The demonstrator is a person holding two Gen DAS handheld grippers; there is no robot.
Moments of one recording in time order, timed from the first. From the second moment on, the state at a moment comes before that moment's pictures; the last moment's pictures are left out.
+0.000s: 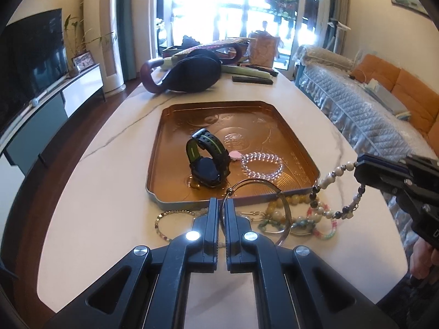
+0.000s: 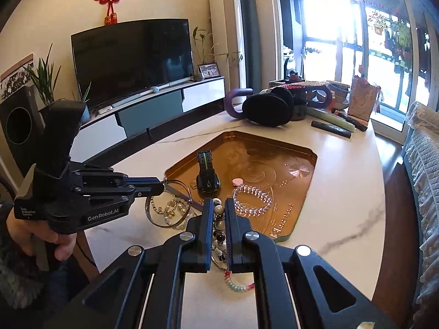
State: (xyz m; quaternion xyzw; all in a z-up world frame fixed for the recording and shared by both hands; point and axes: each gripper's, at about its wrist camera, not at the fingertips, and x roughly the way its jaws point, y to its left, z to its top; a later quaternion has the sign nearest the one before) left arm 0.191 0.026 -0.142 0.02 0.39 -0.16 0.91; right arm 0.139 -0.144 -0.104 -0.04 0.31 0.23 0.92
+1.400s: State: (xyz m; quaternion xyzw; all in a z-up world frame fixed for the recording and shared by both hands) left arm 0.276 0.067 -0.135 -0.09 0.40 -0.14 0.90; right arm 0.232 -0.162 -0.112 0.04 0.35 0.20 0.92
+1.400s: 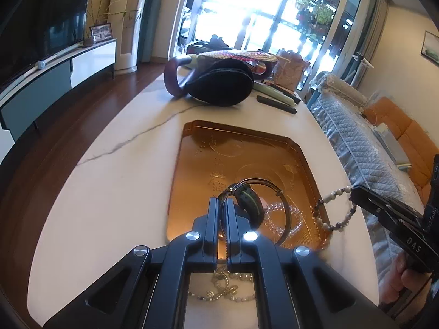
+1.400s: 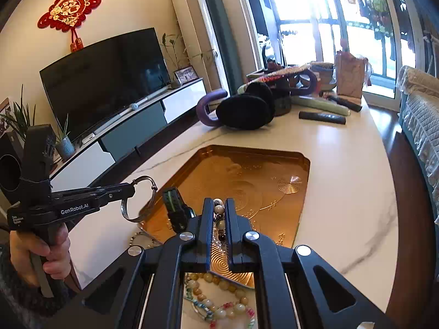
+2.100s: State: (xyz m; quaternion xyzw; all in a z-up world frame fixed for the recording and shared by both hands) left arm 0.328 0.017 -0.161 -0.07 0.41 -0.17 0.89; right arm 0.264 -0.165 -0.153 0.06 0.39 0.20 0.89
